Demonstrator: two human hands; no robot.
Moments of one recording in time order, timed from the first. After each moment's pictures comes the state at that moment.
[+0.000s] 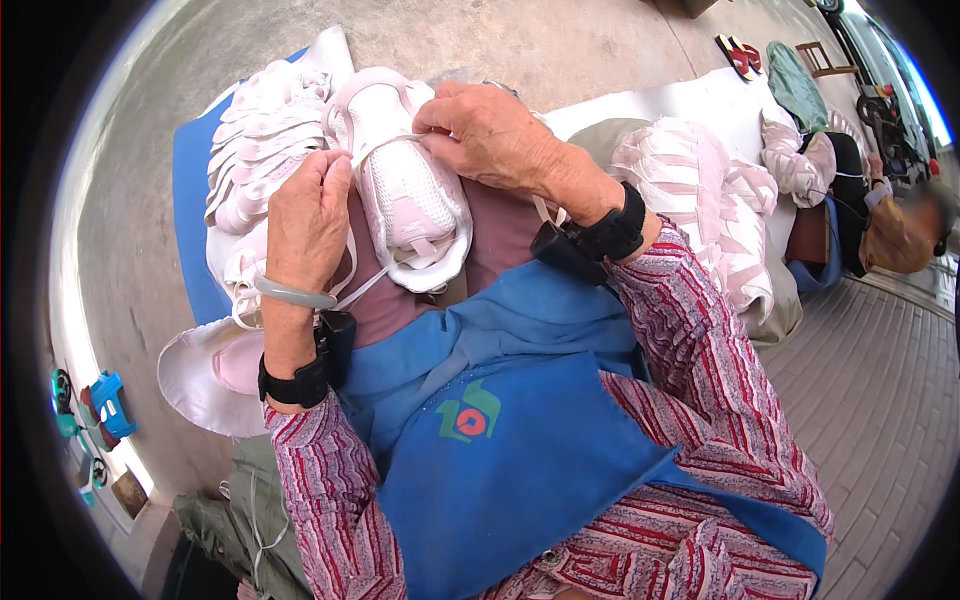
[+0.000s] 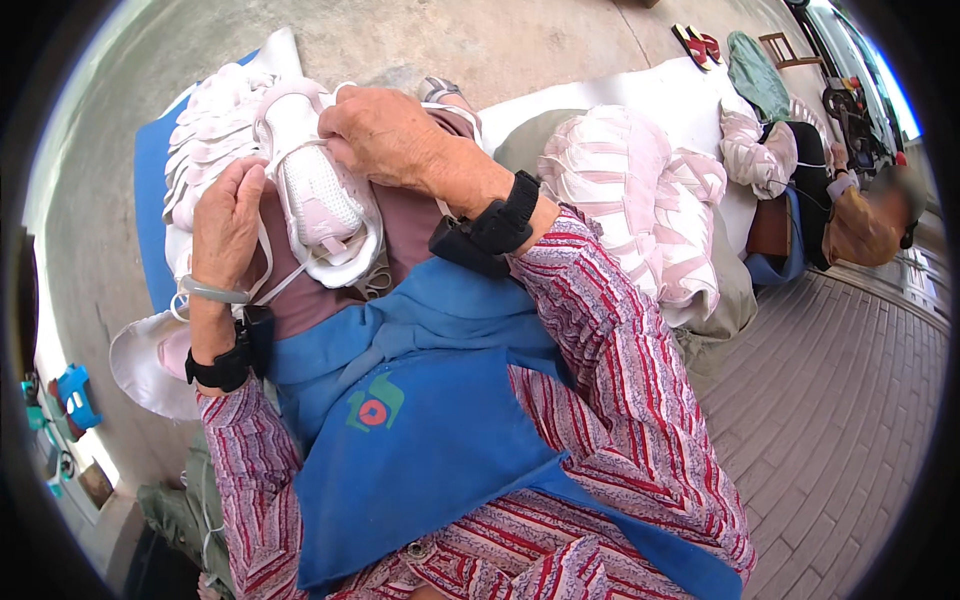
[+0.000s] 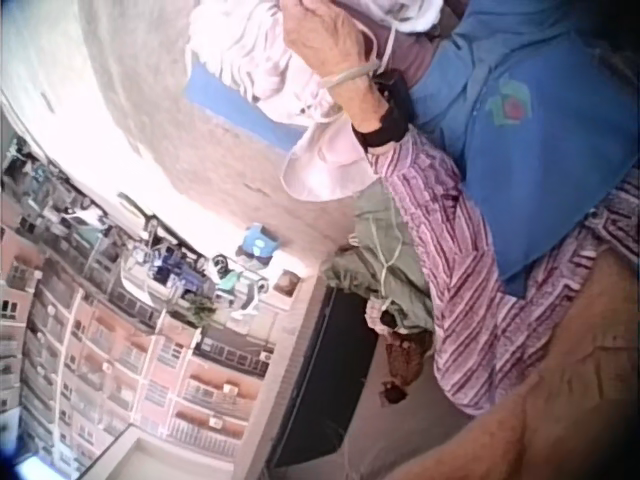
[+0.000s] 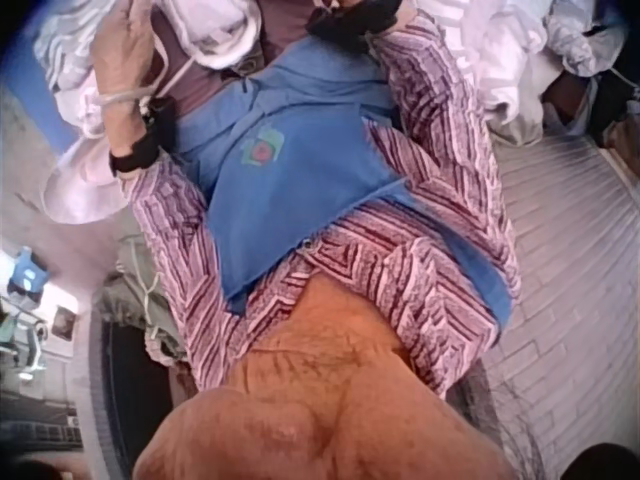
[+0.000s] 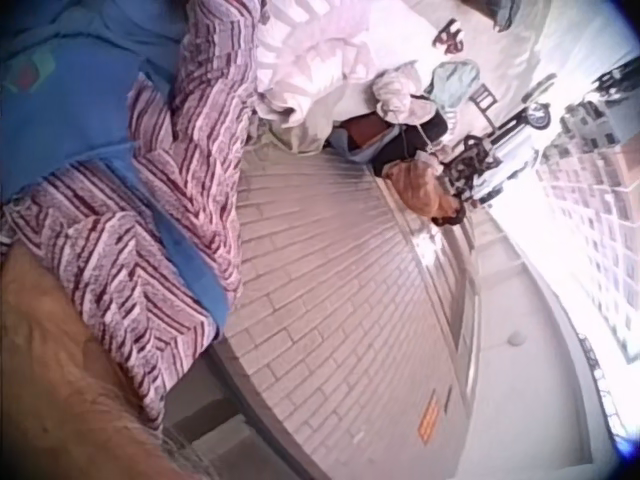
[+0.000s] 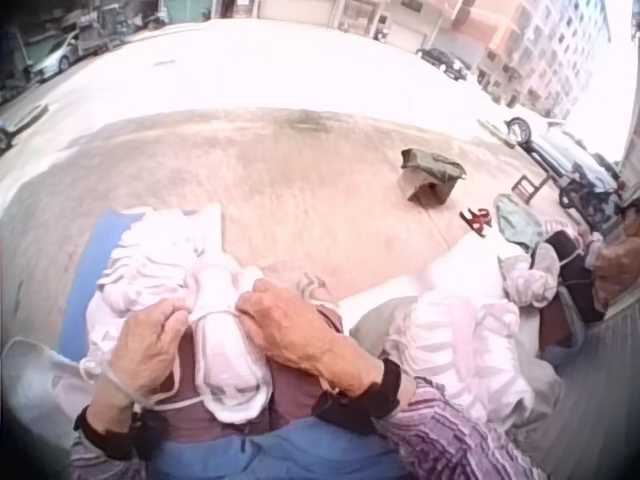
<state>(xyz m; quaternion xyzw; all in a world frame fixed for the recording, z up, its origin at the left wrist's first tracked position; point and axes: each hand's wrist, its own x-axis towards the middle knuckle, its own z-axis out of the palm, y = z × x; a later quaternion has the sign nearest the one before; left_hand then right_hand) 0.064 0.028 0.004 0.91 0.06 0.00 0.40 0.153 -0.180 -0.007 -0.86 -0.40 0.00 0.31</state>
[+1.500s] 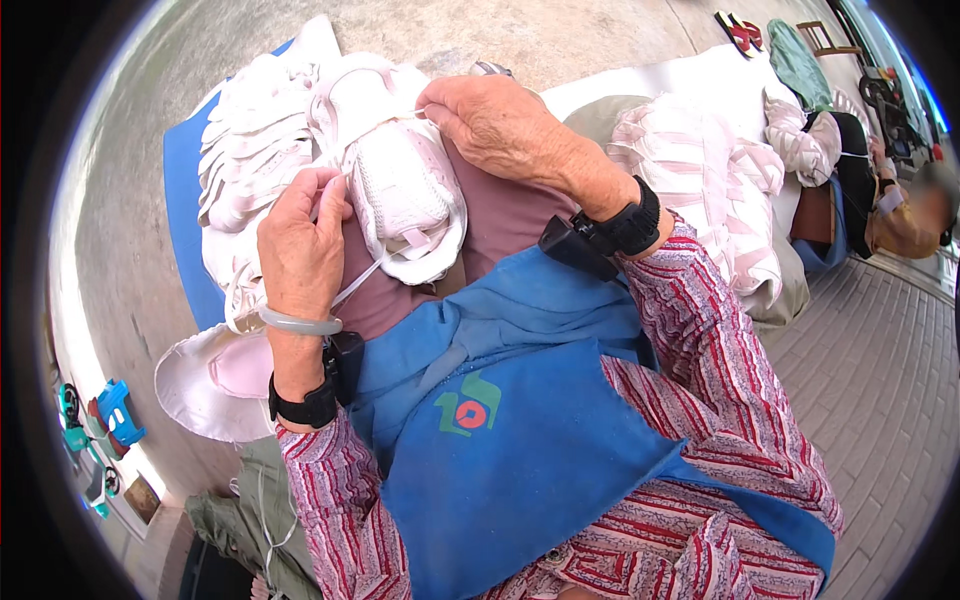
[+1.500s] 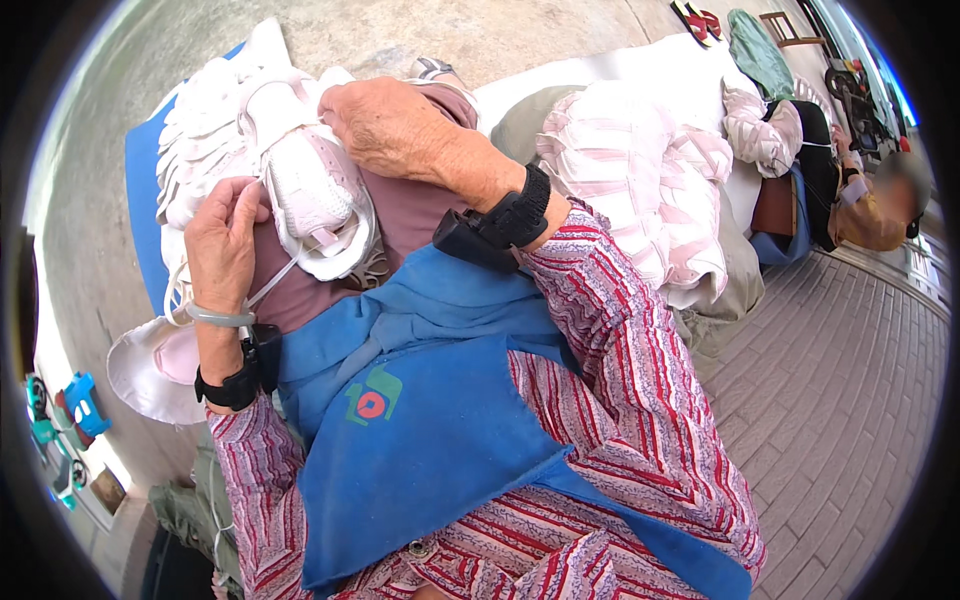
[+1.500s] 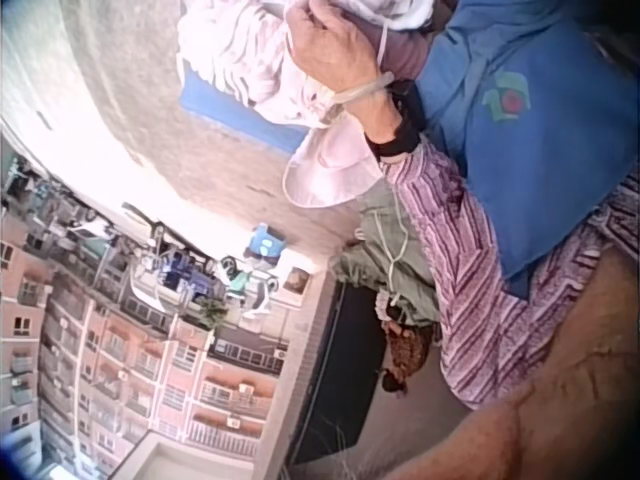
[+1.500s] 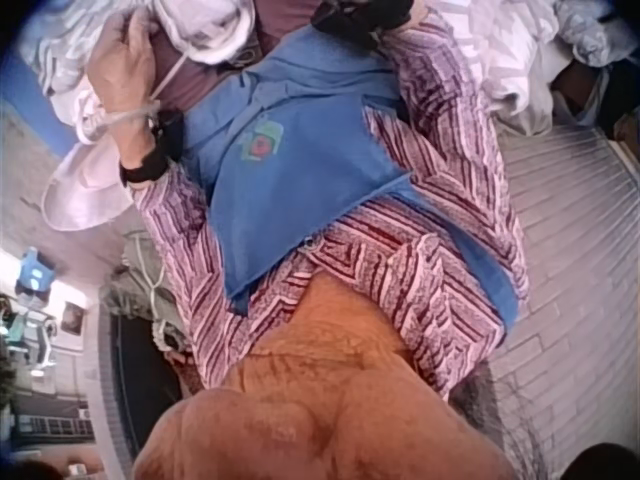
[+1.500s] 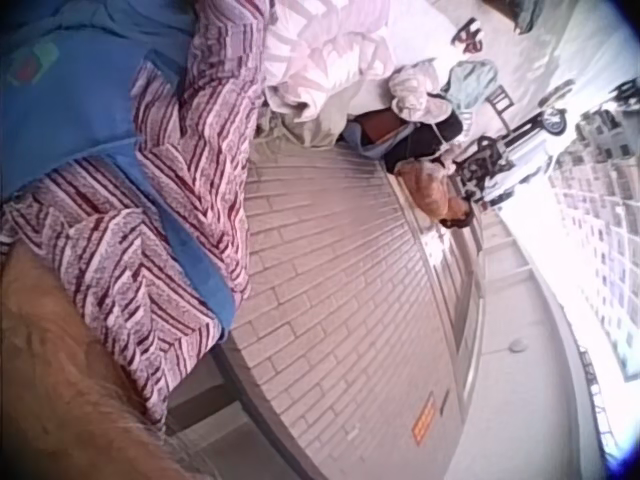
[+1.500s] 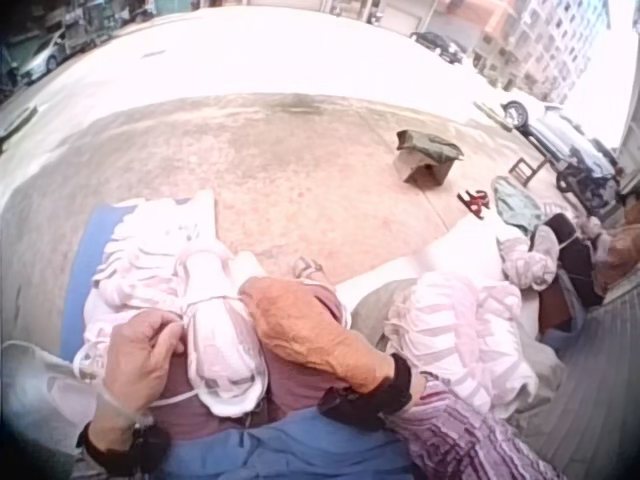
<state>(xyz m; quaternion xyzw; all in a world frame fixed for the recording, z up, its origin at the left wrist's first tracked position) 0.045 0.013 0.003 0.89 0.10 0.02 0.45 0.149 -0.194 -0.007 -0.87 -0.38 0.03 0.32</state>
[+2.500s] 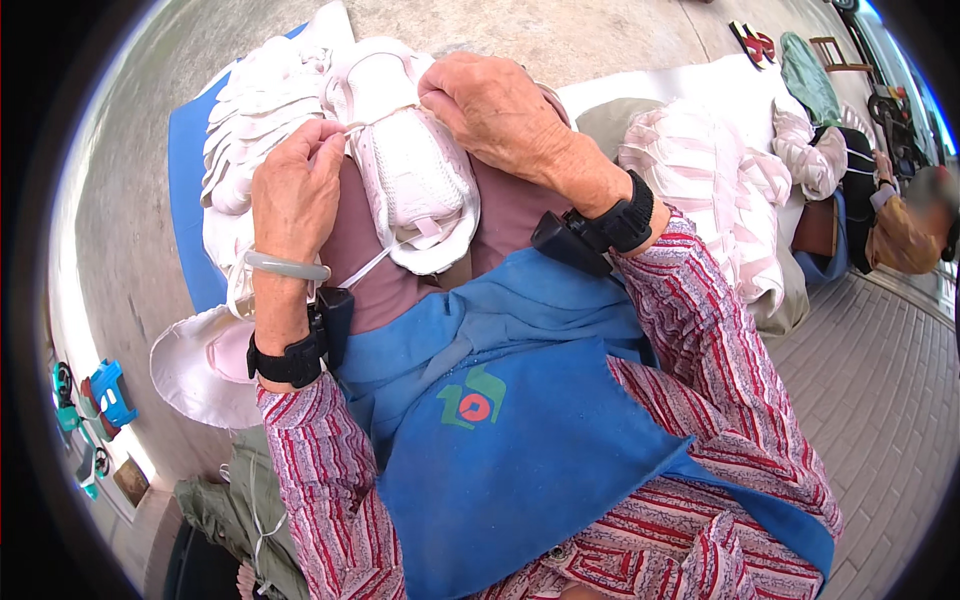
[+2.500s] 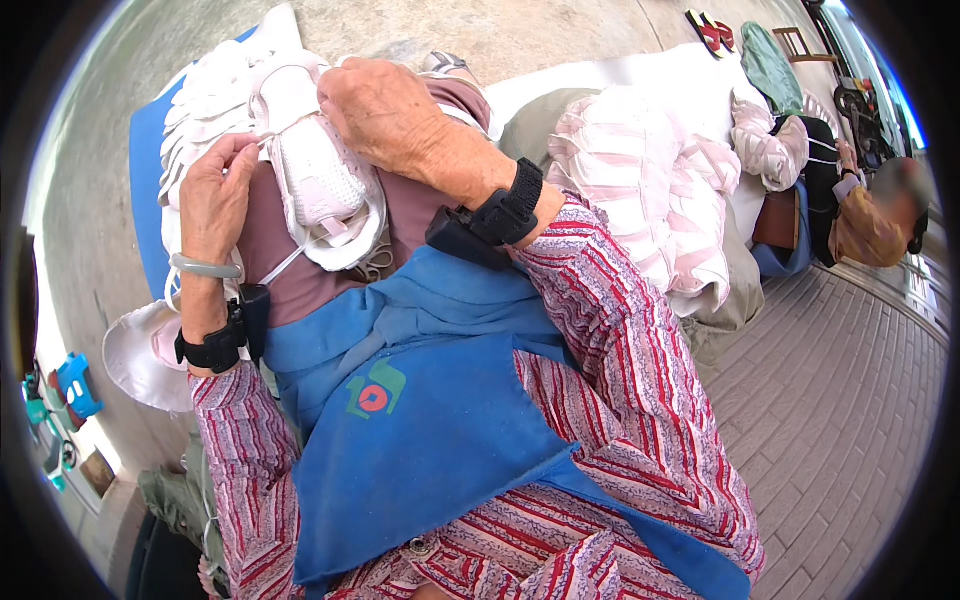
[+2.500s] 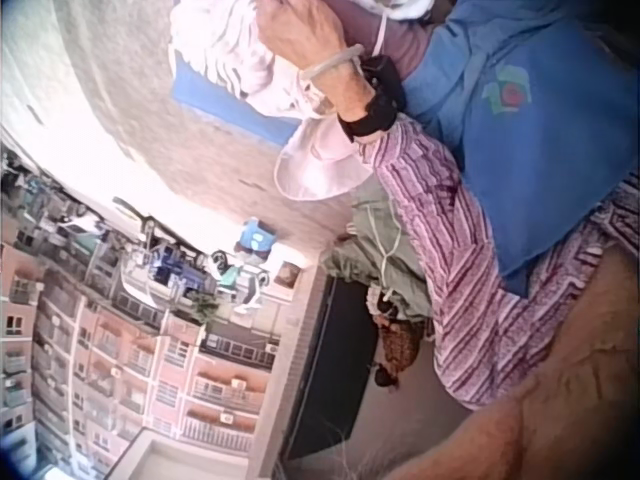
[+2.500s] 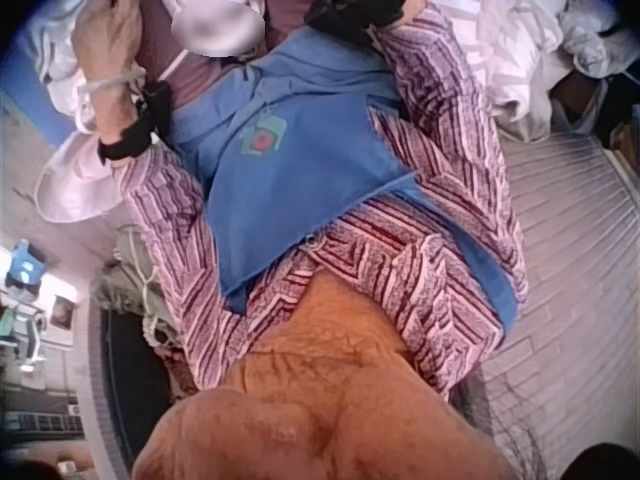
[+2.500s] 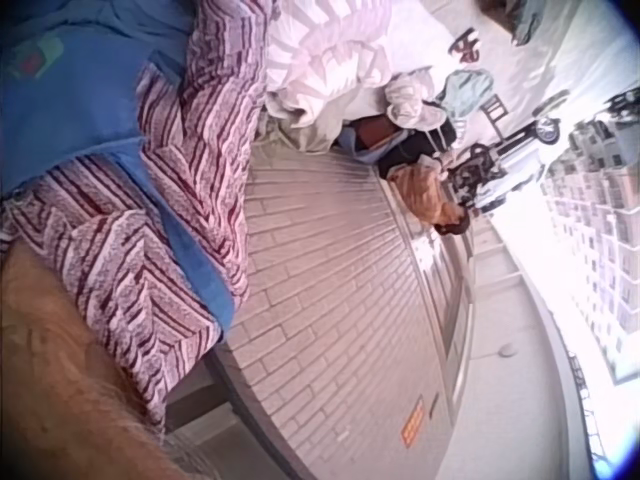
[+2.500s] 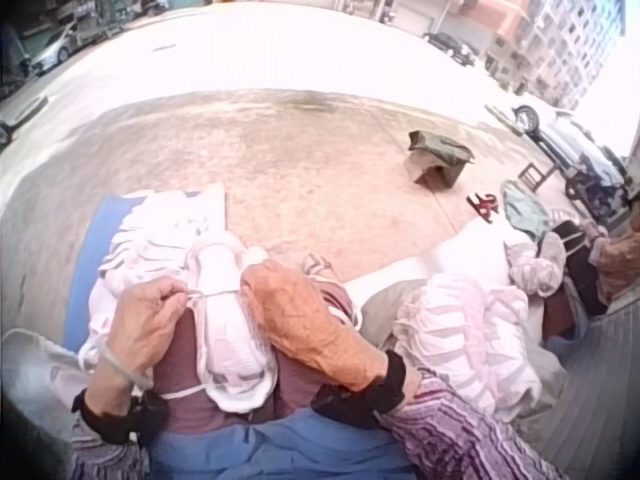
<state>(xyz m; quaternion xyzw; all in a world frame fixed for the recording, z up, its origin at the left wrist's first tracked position) 0.068 0.030 0.002 0.92 0.08 0.06 0.37 0.145 -0.172 -0.009 -0.87 -0.37 -0.06 0.32</state>
